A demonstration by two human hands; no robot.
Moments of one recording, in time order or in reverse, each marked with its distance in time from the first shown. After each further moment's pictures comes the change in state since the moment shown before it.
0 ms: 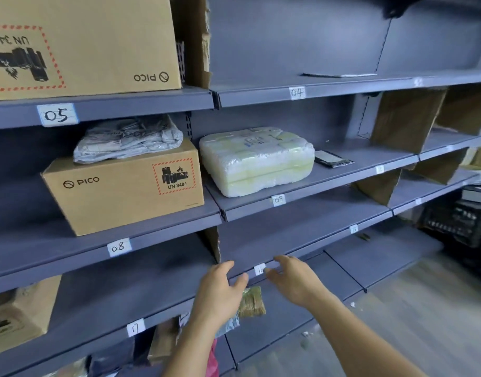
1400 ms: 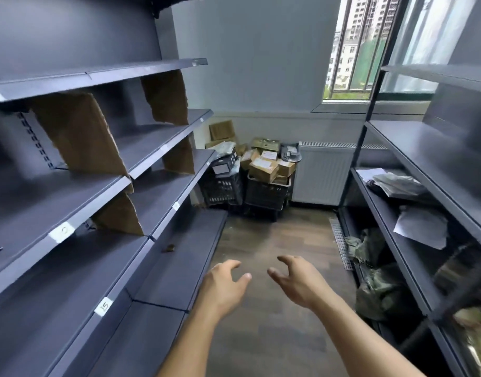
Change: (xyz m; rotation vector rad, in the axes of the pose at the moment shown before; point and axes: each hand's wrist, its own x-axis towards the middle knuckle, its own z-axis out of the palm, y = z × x) left_hand 0.081 0.444 0.500 0.206 -0.716 0.654; right_hand -0.060 0.532 -0.300 0.151 0.479 0.817
